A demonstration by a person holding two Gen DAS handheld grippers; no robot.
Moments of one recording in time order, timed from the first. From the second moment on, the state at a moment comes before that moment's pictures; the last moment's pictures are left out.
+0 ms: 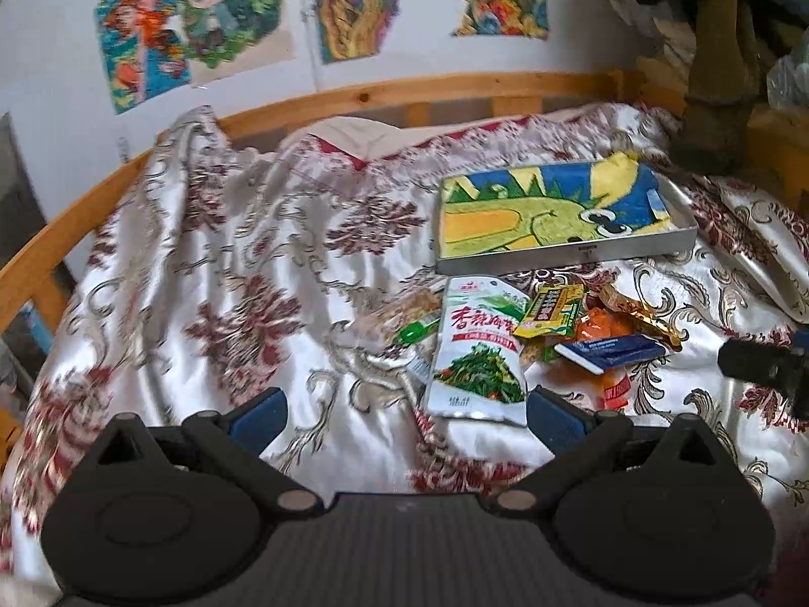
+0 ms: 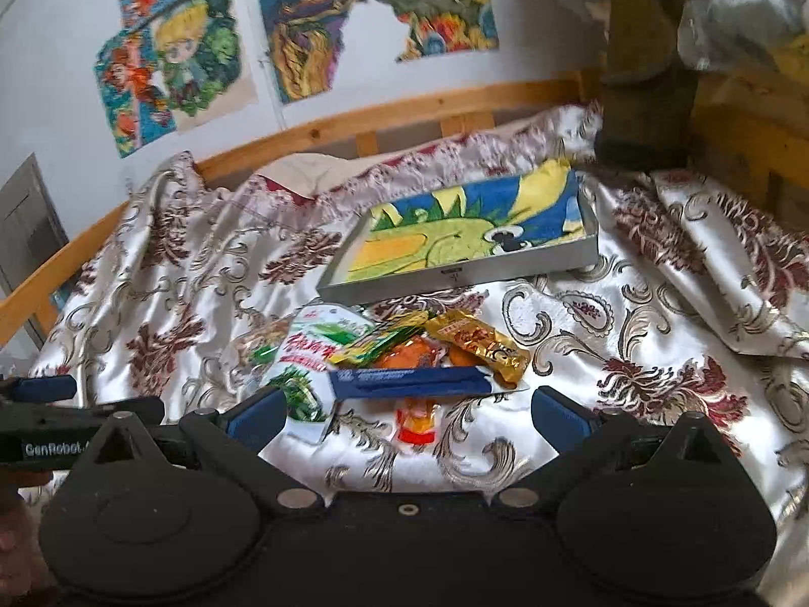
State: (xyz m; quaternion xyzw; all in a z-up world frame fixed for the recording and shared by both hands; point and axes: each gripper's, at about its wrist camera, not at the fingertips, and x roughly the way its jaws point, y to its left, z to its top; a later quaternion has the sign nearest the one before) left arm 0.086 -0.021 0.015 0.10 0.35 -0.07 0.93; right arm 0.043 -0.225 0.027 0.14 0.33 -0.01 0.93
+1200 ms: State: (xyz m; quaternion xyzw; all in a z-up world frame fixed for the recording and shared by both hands) left arm 0.227 -0.078 -0.088 0.15 0.41 -0.21 0.87; right arm 0.144 -0.191 -0.093 -0.38 0.35 0.15 0.84
